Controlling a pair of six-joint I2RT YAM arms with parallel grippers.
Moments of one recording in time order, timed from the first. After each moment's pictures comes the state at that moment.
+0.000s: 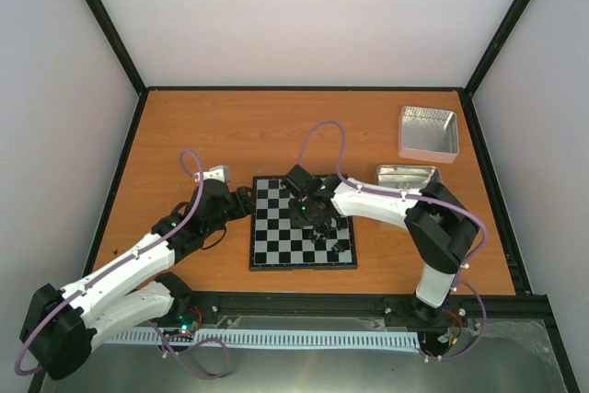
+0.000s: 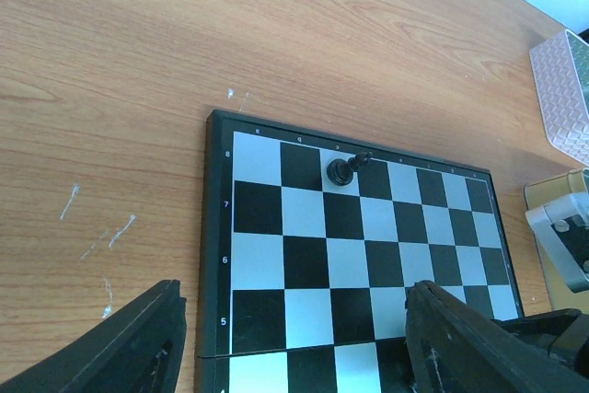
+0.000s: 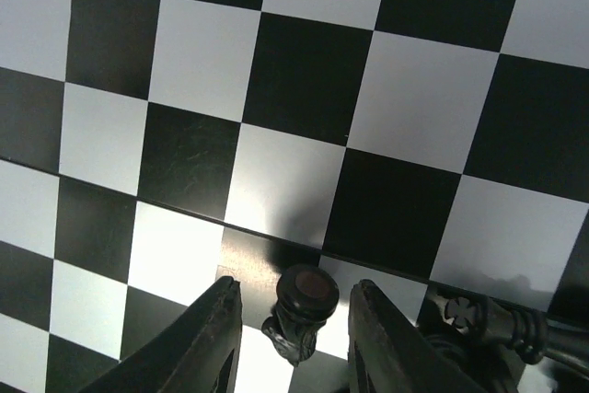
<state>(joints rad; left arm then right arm) -0.64 0.89 0.50 -0.24 -0.18 -0.77 0.93 1.76 1.14 -0.60 0.01 0.72</state>
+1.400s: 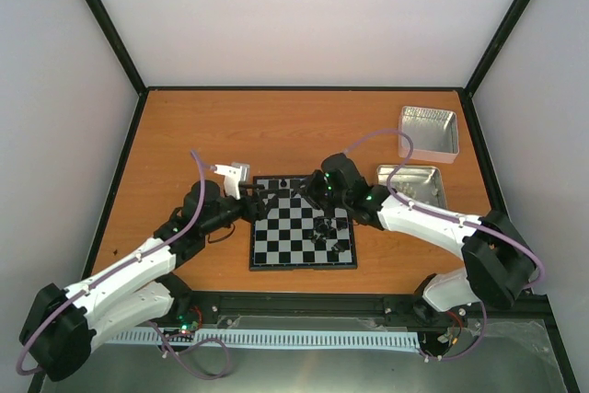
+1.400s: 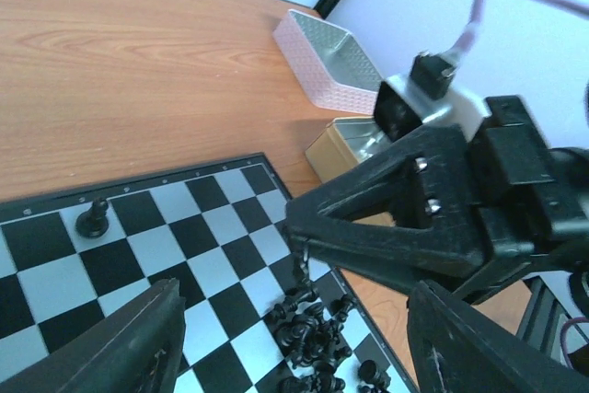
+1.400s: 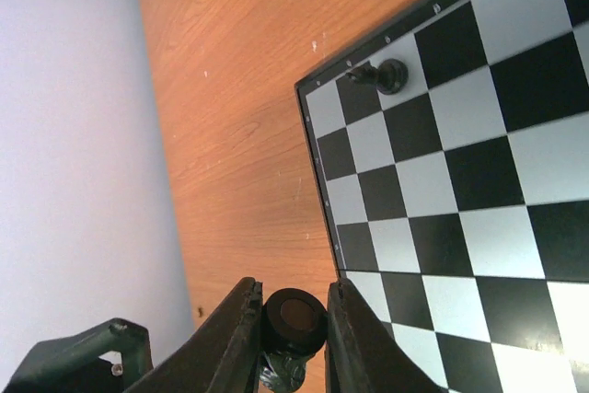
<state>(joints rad) -0.64 0.88 0.44 0.13 0.23 -0.56 0.80 1.41 0.85 -0.06 -0.14 1.28</state>
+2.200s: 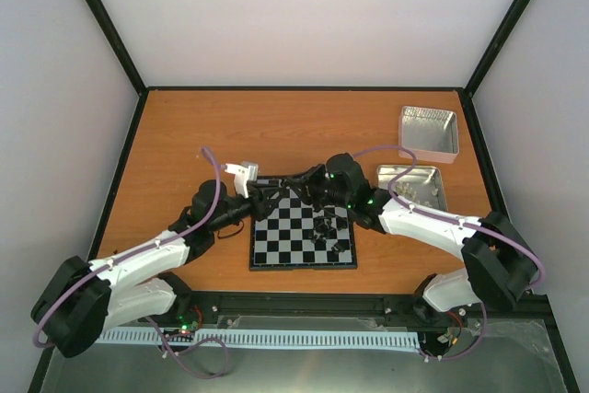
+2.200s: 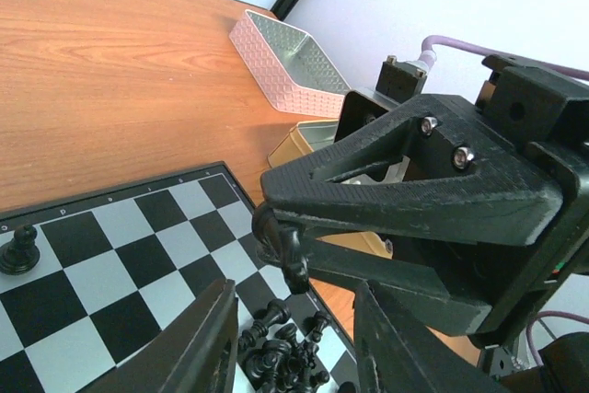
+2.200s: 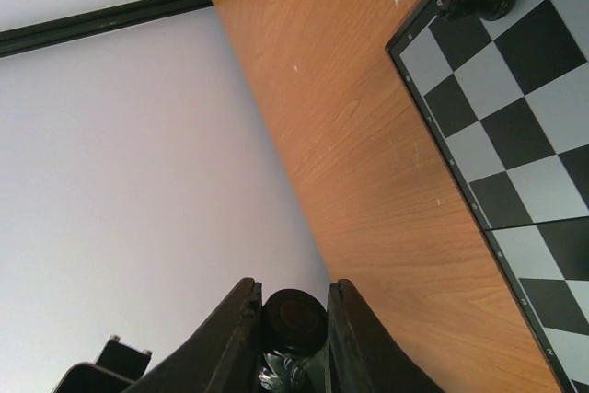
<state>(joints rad) -0.64 1.05 0.37 0.45 0.33 -0.58 0.80 1.40 0.79 0.16 -0.20 1.70</state>
